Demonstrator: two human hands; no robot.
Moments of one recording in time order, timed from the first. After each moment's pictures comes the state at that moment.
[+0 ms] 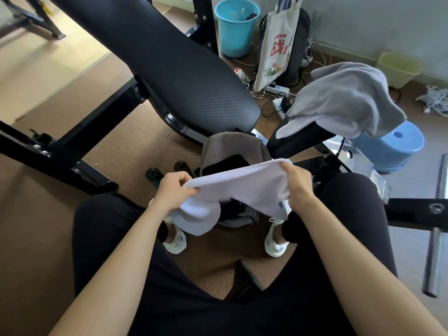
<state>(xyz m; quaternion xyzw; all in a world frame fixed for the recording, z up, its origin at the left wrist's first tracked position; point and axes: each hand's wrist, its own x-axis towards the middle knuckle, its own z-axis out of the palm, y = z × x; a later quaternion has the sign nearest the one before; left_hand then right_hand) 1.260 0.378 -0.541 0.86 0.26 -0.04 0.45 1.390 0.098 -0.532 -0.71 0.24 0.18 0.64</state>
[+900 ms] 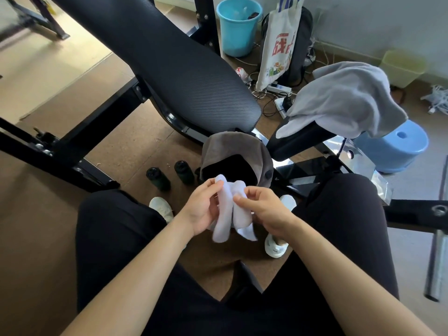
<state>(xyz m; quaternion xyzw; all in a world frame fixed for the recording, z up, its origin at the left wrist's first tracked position) 1.255 0.291 -0.530 0.48 0.27 -0.12 0.82 1.318 0.115 -0.515 -0.68 -0.08 0.41 0.60</state>
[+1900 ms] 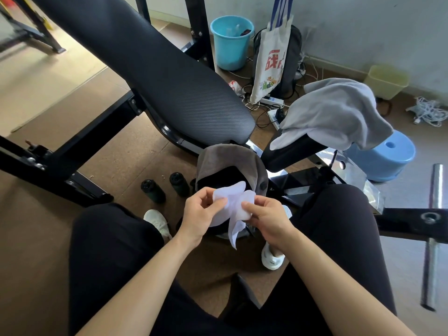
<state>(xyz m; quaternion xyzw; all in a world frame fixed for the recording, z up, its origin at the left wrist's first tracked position) 1.259 0.285 -0.539 0.74 0.21 0.07 0.64 1.328 0.112 -0.535 -0.62 0.08 0.35 0.69</state>
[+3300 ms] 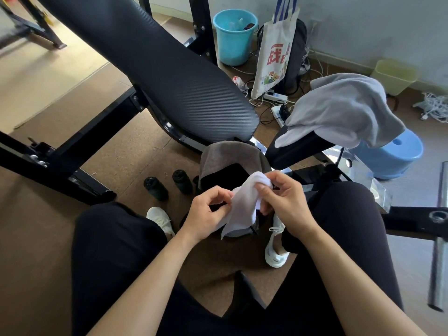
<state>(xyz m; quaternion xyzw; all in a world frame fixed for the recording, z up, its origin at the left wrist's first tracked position) 1.259 0.301 -0.541 0.82 0.04 0.06 0.57 1.342 0.099 -0.491 -0.72 -0.15 0.17 0.66</state>
